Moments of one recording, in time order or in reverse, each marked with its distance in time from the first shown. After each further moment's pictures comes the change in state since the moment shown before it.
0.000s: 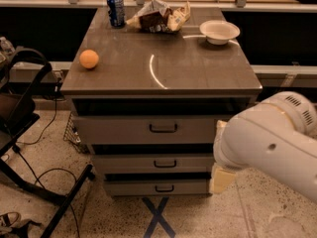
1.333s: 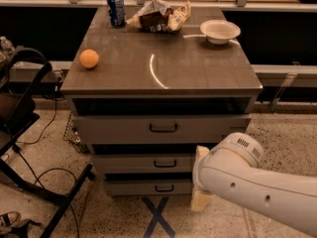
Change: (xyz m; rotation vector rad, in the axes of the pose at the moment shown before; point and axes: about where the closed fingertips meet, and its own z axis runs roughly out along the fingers) arm -0.022 0.055 0.108 -0.031 -0.036 -0.043
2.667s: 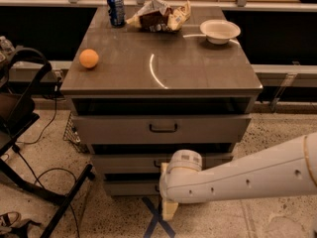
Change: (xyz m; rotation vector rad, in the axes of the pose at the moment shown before) arm -0.077 0.050 0.139 -0.111 -0.089 -0.171
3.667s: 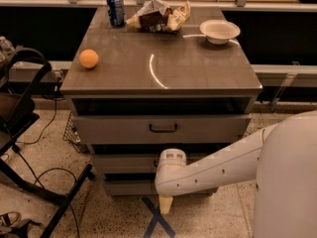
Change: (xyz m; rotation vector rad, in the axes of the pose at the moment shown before) arm 0.005 -0.020 0.068 -0.015 0.083 0.021
